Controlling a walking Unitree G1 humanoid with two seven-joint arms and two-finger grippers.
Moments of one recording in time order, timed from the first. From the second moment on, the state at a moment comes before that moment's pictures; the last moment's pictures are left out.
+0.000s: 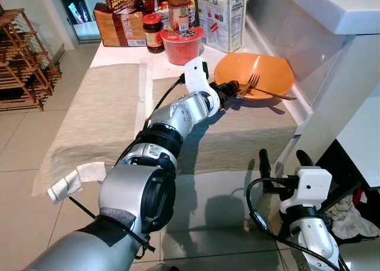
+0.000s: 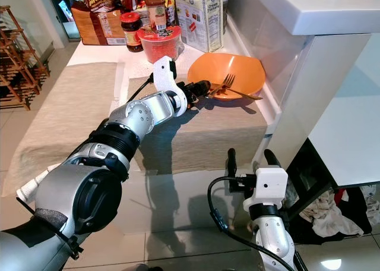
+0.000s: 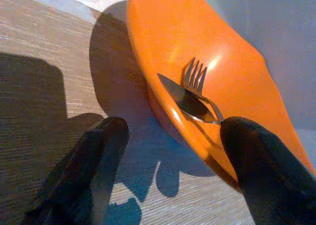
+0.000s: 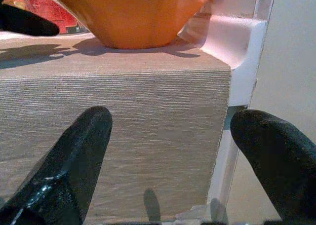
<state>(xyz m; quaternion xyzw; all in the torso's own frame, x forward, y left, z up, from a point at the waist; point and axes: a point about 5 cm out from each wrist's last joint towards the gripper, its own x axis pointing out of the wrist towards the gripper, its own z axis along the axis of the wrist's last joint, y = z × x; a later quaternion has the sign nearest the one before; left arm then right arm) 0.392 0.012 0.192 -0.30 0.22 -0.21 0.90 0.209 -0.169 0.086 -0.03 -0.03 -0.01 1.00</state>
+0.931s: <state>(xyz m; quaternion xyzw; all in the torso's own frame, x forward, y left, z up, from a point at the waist) 0.396 0.013 0.199 -0.28 0.22 -0.17 0.92 0.209 -0.167 0.089 -0.03 -0.03 -0.01 1.00</state>
